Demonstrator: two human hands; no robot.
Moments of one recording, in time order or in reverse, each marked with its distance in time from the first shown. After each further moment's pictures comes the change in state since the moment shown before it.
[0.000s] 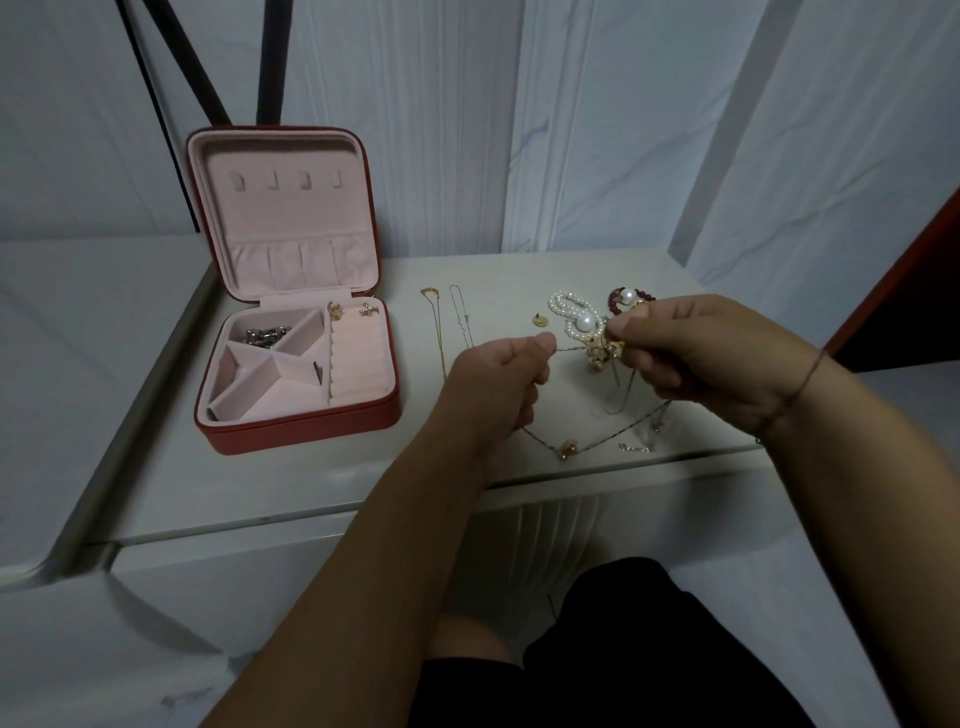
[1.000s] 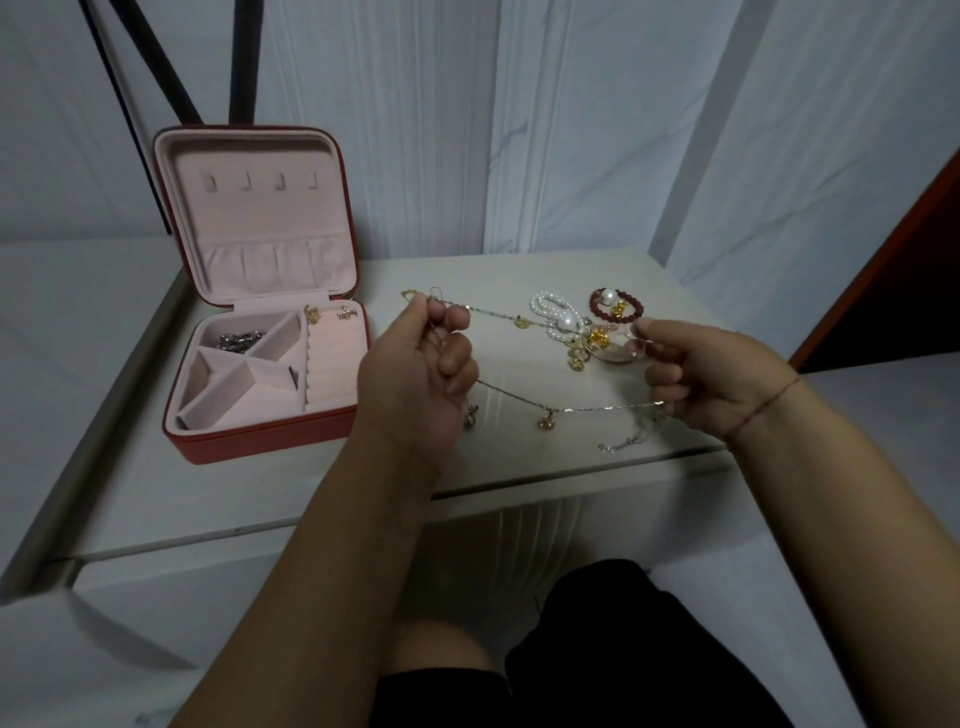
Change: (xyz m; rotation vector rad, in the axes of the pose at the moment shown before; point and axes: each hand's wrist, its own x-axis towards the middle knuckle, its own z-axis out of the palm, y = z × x) left_hand 0.004 0.018 -0.017 -0.637 0.087 0.087; right_hand 0.018 0.032 -0.020 0.427 0.213 0.243
